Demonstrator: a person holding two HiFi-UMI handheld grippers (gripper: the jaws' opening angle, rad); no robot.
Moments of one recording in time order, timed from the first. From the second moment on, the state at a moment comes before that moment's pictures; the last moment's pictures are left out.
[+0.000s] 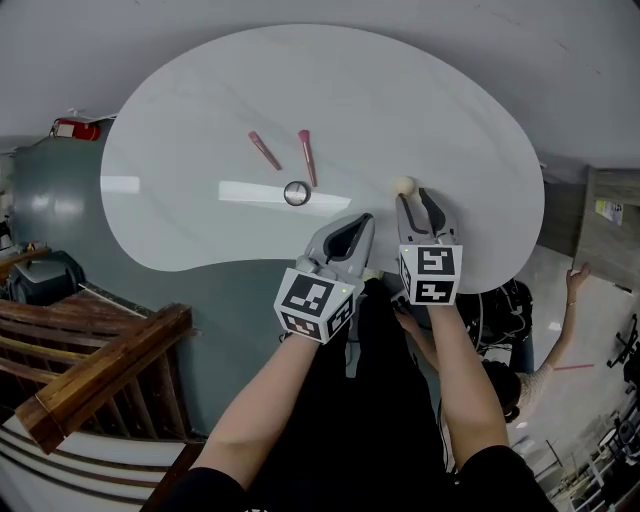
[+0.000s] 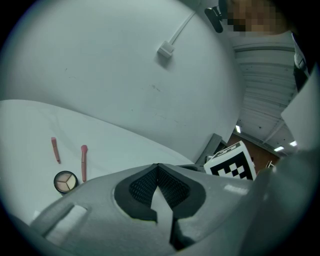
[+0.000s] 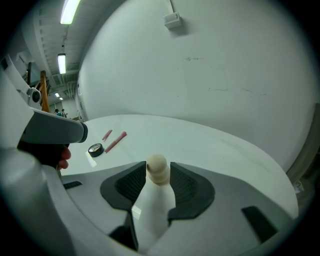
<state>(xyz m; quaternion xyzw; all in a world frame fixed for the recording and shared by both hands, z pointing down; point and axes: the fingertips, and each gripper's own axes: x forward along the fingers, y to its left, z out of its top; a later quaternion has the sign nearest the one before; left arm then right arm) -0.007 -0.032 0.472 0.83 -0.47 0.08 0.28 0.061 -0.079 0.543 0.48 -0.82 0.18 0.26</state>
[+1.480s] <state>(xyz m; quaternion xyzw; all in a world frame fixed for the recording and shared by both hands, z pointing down) -0.124 0.021 0.436 0.82 -0.52 0.06 0.24 -0.078 -0.009 0.471 0.43 -0.86 0.15 0.23</state>
